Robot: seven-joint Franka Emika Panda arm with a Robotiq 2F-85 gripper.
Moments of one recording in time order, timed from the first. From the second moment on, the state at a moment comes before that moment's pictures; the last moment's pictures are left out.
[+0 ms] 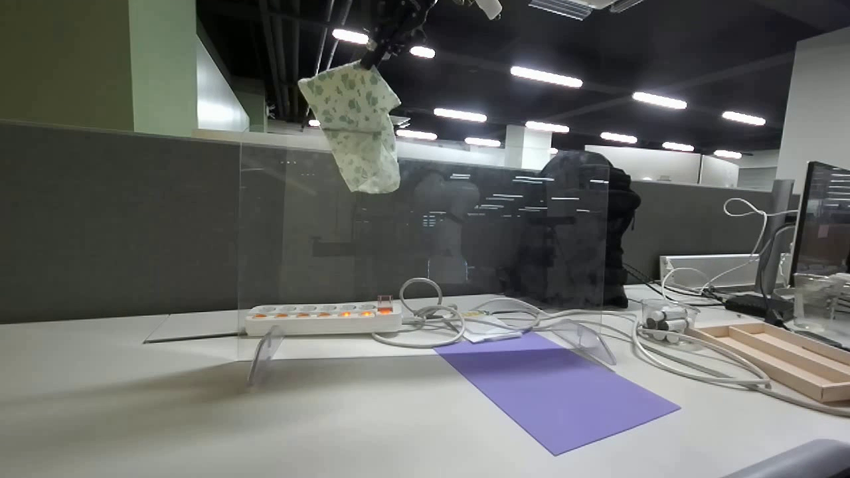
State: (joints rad) arm 0.08 -0.09 0.11 -1.93 0.49 2.24 -0.53
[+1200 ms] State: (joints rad) arm 0.08 -0.05 0.04 -1.81 0.63 2.13 -0.56
